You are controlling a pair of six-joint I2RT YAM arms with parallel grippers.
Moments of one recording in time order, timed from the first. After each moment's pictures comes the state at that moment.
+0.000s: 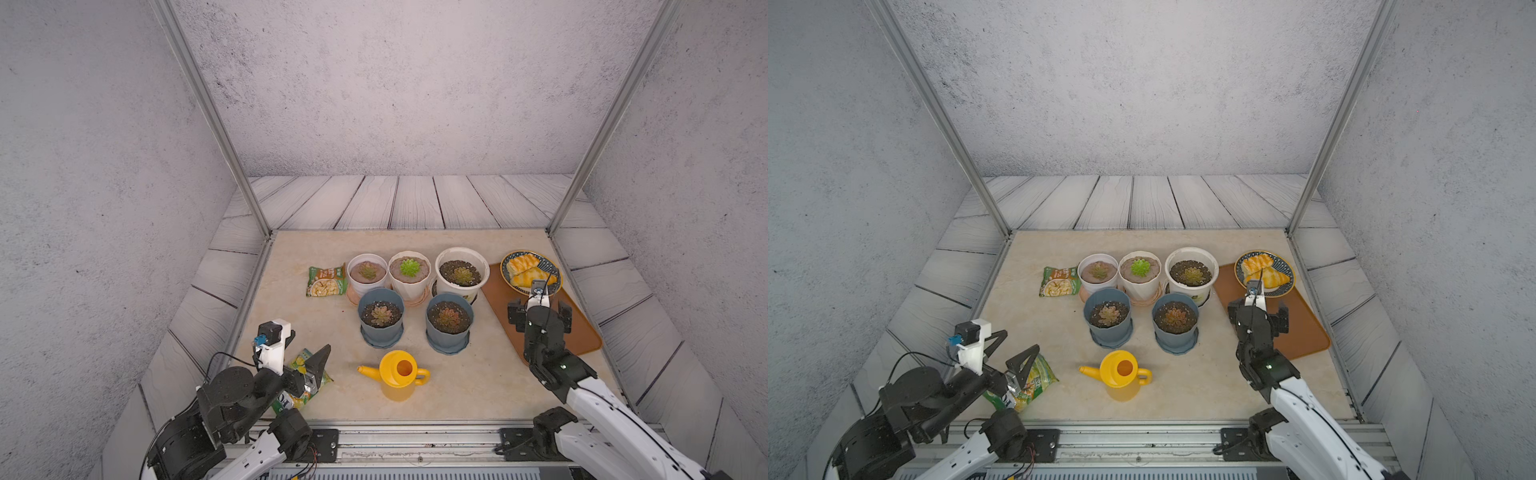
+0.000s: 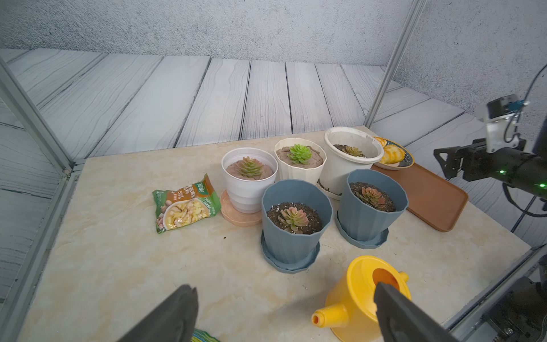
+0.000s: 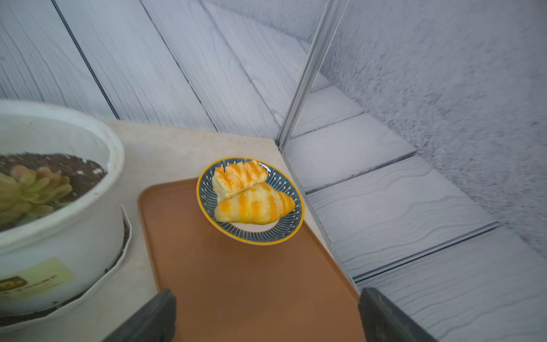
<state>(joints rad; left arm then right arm) -0.84 0.19 0.84 -0.94 -0.31 -0.24 0.35 0.87 0.44 0.02 0.69 -0.07</state>
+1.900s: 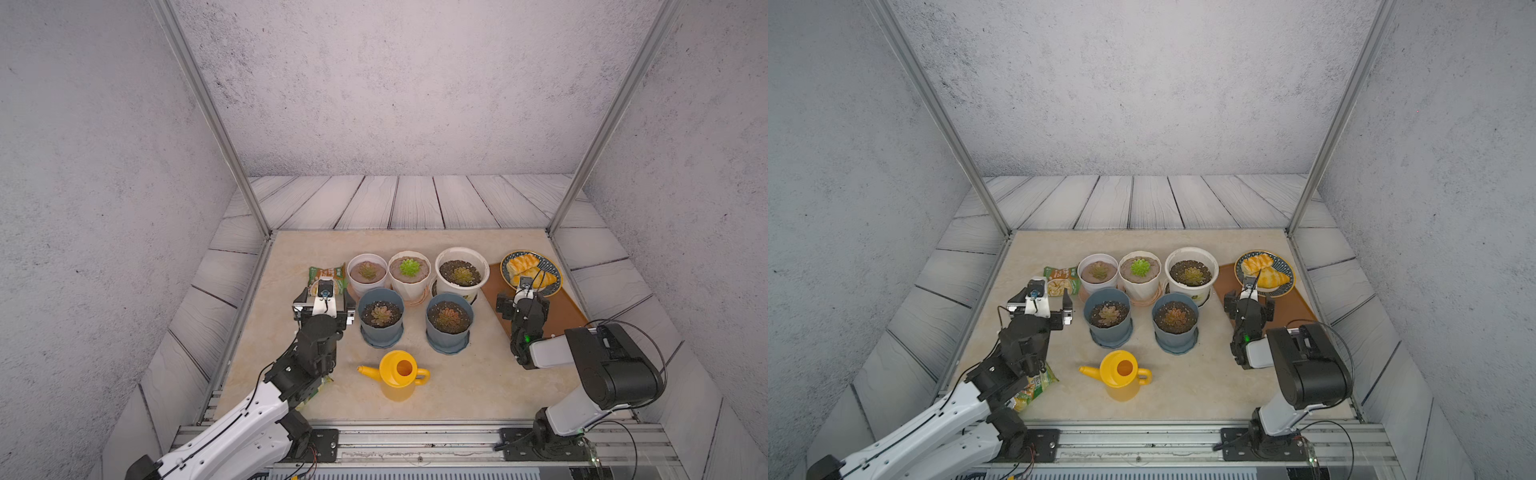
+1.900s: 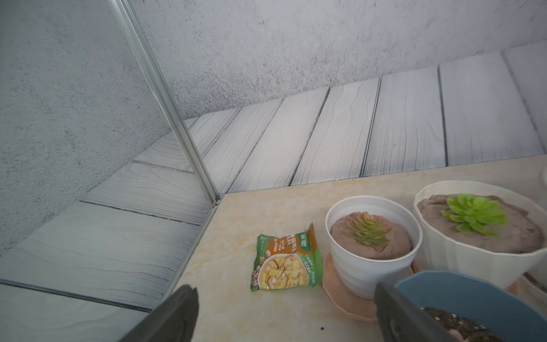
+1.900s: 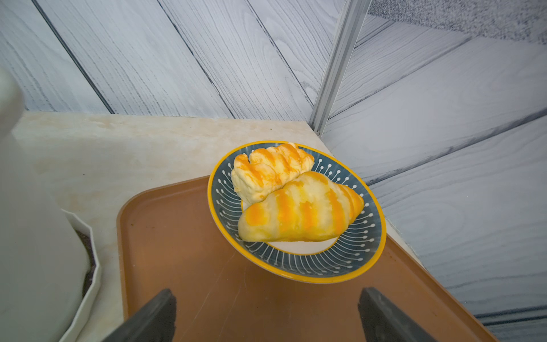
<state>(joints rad) -0.64 0.84 0.50 0.12 -0.78 0.05 0.14 1.60 0.35 0.96 0.44 -0.04</state>
